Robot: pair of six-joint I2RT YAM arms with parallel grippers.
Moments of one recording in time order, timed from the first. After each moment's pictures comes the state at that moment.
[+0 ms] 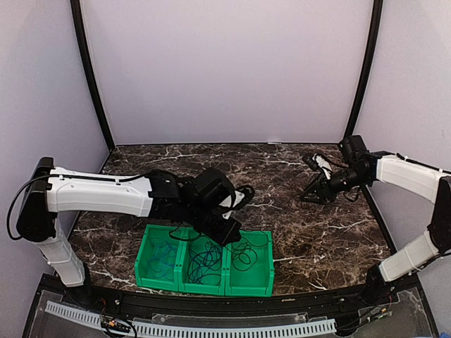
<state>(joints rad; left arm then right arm) -1.14 1.72 1.29 -0.50 0.11 -0.44 0.21 1.39 0.96 -0.62 -0.71 -0.51</state>
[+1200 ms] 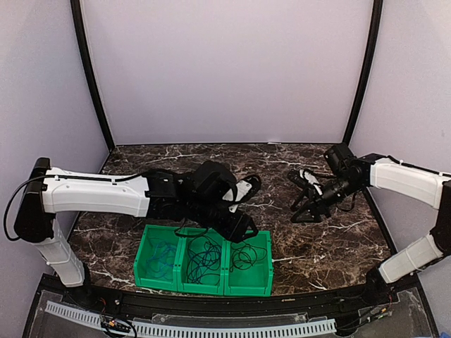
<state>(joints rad) -1.16 1.70 1.31 -0.38 0.10 -0.39 0.39 1.37 0.94 -0.76 -0.82 -0.67</state>
